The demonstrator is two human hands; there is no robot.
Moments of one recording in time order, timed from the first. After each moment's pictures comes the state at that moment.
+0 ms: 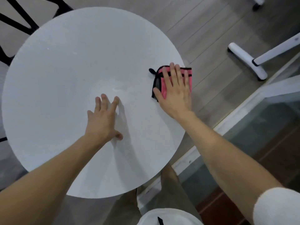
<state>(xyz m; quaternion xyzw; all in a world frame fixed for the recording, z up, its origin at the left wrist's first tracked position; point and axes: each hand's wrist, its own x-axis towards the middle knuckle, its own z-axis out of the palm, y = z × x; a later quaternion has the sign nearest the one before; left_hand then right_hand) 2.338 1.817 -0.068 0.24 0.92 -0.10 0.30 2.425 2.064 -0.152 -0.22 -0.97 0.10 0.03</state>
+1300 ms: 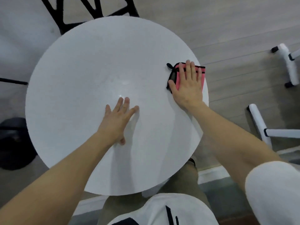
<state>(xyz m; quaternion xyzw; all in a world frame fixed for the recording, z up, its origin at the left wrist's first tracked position) 2.336 1.814 -0.084 0.19 0.93 -0.07 0.32 2.260 2.113 -0.148 -0.05 -0.99 0.08 -0.05</state>
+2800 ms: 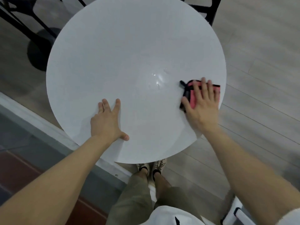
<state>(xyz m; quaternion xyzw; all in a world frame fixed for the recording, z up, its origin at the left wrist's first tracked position) 2.442 1.927 -0.074 -0.34 0.88 0.02 0.32 2.220 2.174 -0.151 0.28 -0.96 0.09 -0.03</state>
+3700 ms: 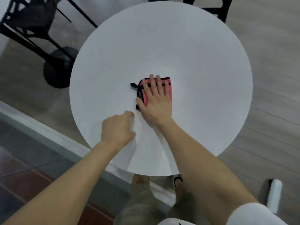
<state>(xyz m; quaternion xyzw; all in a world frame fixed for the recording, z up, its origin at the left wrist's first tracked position) 2.454 1.859 -0.061 -0.29 0.93 0.07 0.22 2.317 1.948 -0.147 0.36 -0.92 0.16 -0.06</state>
